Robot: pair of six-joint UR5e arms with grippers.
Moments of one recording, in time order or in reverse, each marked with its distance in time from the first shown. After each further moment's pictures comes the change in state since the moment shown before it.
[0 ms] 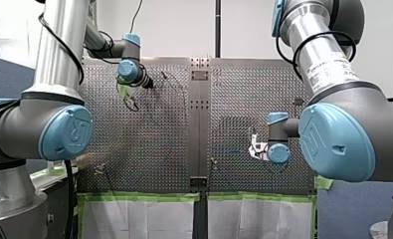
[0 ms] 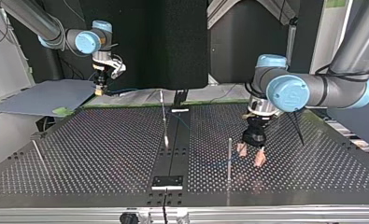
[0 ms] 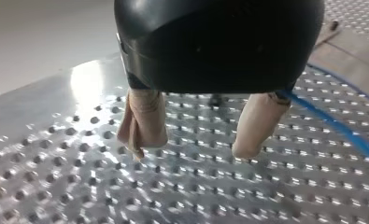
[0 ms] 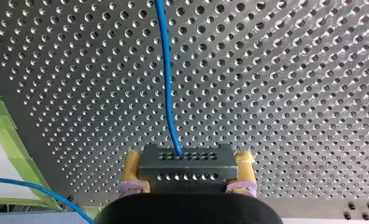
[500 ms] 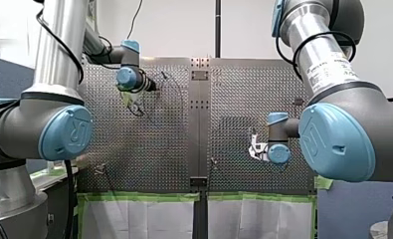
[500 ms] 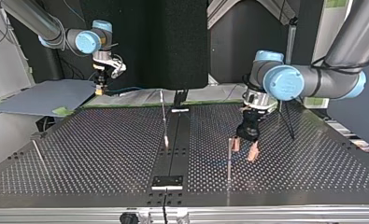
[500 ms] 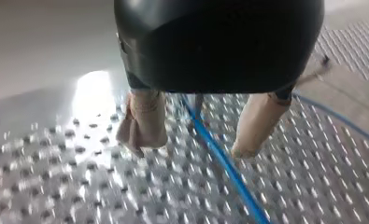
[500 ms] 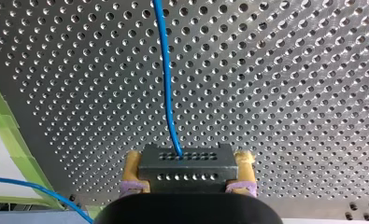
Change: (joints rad) left arm -0.001 0.017 -0.080 0.134 0.085 -0.092; right arm 0.001 0.002 0.002 0.000 0.000 -0.002
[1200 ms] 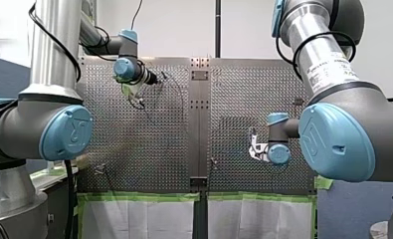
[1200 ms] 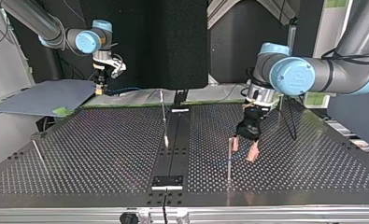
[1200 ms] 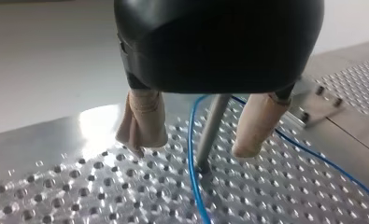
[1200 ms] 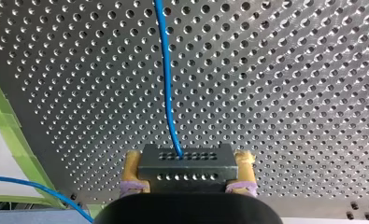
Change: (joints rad) left arm -0.002 0.067 0.000 -0.083 0.034 -0.048; right arm -0.001 0.001 0.003 -0.002 0.000 0.000
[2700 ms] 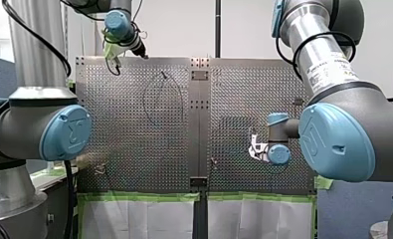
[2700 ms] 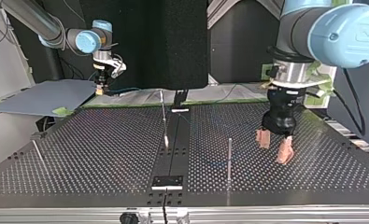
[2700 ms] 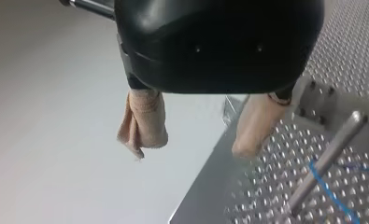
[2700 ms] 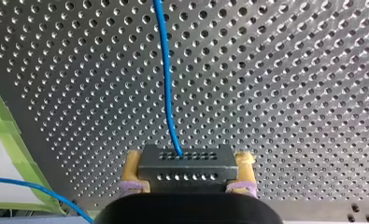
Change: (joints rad) left arm -0.027 0.215 0.134 -0.409 -0.205 0.457; right arm 0.000 0.001 0.001 -0.010 -0.015 0.014
